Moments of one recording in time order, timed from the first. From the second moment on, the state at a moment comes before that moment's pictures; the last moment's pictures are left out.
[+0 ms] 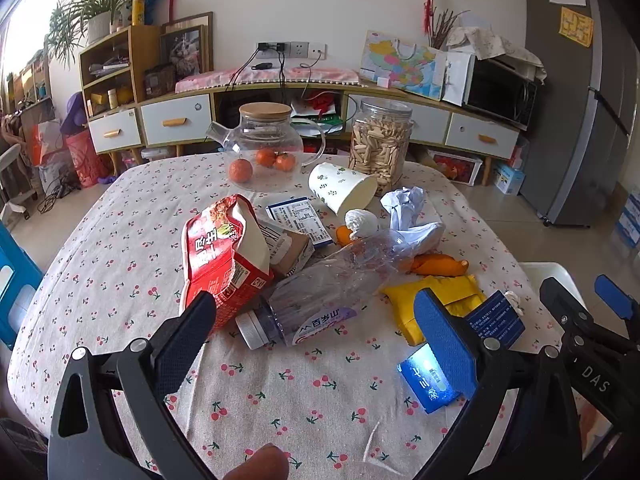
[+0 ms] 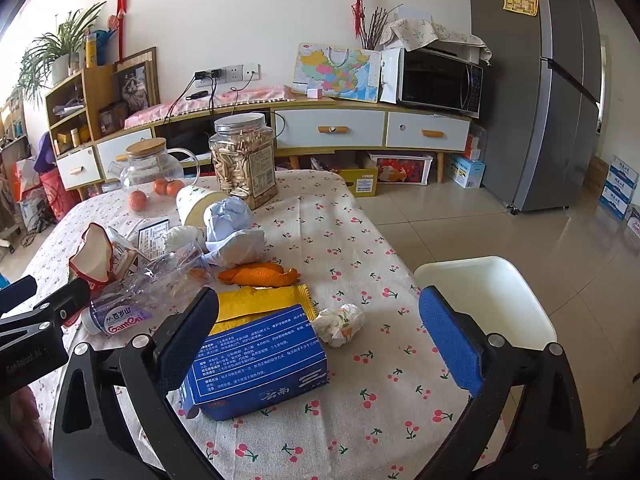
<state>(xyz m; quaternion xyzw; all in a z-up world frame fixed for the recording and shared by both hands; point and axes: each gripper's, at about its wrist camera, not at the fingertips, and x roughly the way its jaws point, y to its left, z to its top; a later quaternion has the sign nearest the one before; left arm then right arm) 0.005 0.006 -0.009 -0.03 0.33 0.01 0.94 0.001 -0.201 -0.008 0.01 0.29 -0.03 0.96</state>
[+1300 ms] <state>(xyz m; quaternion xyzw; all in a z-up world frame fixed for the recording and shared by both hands) 0.005 0.008 -0.017 -0.03 0.34 0.01 0.94 0.003 -0.199 -0.015 0.01 0.30 -0.03 0.95</state>
